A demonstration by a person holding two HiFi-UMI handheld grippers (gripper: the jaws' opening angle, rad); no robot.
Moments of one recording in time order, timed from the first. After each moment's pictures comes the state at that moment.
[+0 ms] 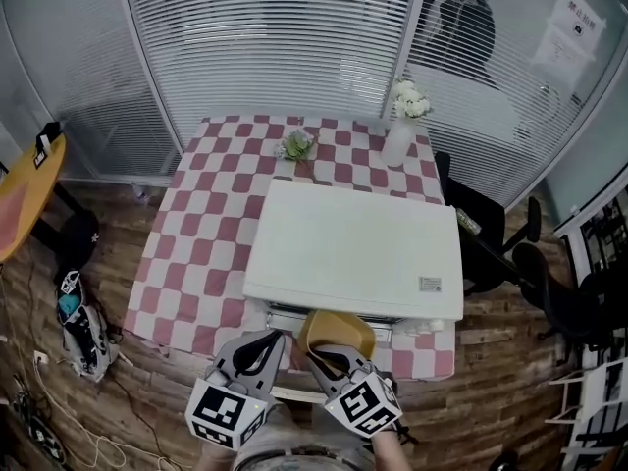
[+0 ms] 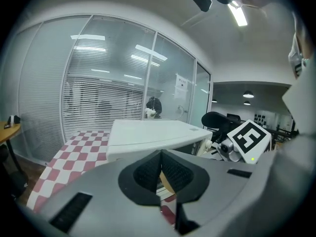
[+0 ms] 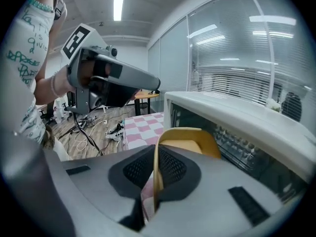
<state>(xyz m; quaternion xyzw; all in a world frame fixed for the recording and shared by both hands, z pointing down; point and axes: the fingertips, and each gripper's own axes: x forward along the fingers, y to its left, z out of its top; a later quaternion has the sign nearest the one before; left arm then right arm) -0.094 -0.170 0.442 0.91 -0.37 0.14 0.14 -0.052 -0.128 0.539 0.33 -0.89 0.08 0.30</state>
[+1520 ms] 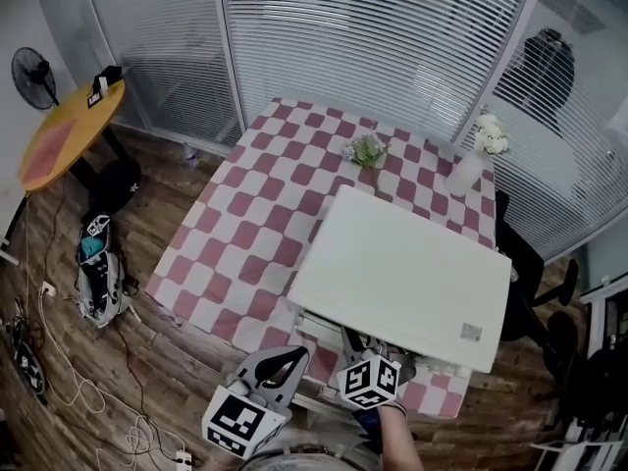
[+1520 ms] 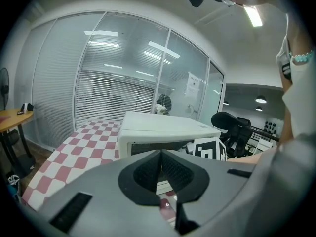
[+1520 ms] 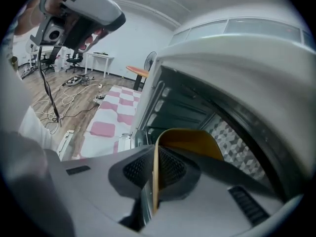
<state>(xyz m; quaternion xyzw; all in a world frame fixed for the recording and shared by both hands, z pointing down) -0.112 -0.166 0.467 0.88 -0.42 0.14 0.19 -0.041 -0.229 0.610 0.32 -0.84 -0.10 0.42</state>
